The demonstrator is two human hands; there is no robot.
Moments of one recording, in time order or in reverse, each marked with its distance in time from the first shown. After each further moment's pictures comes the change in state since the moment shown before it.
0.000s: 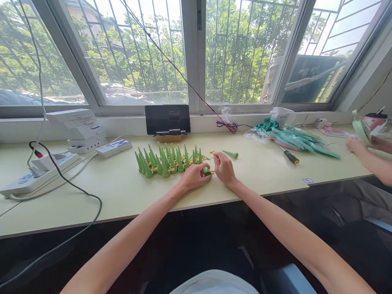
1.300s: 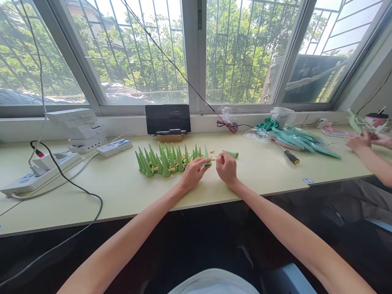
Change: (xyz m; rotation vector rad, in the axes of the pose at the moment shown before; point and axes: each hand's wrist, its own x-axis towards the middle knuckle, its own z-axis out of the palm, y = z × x) left_hand 0.002 -0.004 0.003 -0.073 0.297 0.170; right_hand -0.001 -0.006 -0.004 -0.070 0.155 0.109
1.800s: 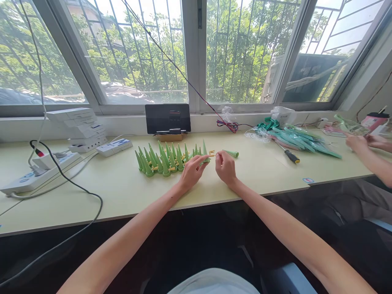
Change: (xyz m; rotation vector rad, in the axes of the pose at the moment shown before) left_hand -0.001 0.000 -0.001 -0.048 0.078 -0.010; right_hand 0.001 -0.001 0.001 0.070 -0.048 -0.080
